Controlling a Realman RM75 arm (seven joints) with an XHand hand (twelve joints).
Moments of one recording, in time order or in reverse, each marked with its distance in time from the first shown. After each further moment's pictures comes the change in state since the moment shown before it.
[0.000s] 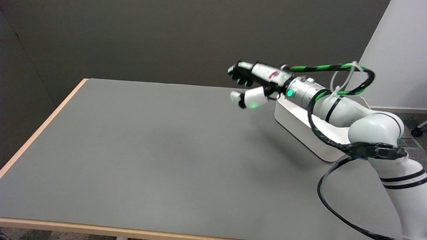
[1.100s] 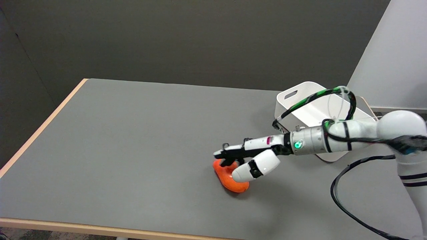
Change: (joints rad) arm -0.060 0.082 0.114 0.069 0.531 -0.706 -0.235
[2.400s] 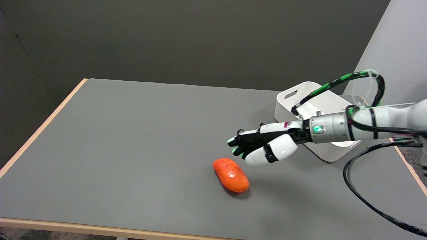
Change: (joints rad) arm 0.021 0.042 0.170 -0.074 0.043 -0.130 0.238
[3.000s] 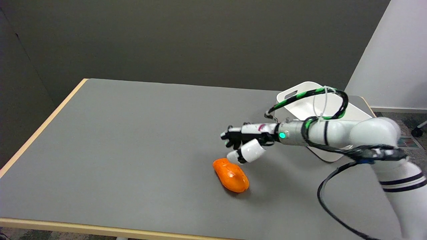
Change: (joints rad) arm 0.017 -0.144 -0.265 0.030 -0.445 0.303 -0.066
